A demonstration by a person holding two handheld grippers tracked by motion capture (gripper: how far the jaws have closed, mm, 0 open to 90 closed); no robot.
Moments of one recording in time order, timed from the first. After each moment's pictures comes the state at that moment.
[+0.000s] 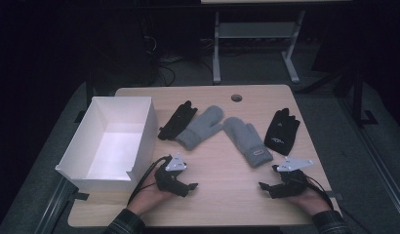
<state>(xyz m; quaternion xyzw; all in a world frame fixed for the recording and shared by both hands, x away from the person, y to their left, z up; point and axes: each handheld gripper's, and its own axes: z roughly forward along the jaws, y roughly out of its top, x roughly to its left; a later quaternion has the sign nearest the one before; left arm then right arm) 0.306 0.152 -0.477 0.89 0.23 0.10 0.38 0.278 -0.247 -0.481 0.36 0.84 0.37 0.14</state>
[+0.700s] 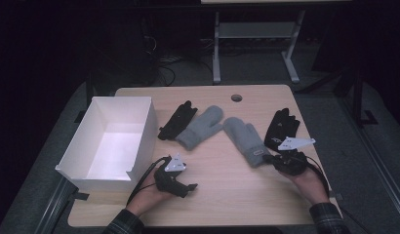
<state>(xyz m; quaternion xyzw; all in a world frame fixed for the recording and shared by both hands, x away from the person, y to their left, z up) 0.304 0.153 -0.477 0.89 0.23 0.10 0.38 0.321 -0.248 -0.442 0.36 0.83 0.40 0.13</state>
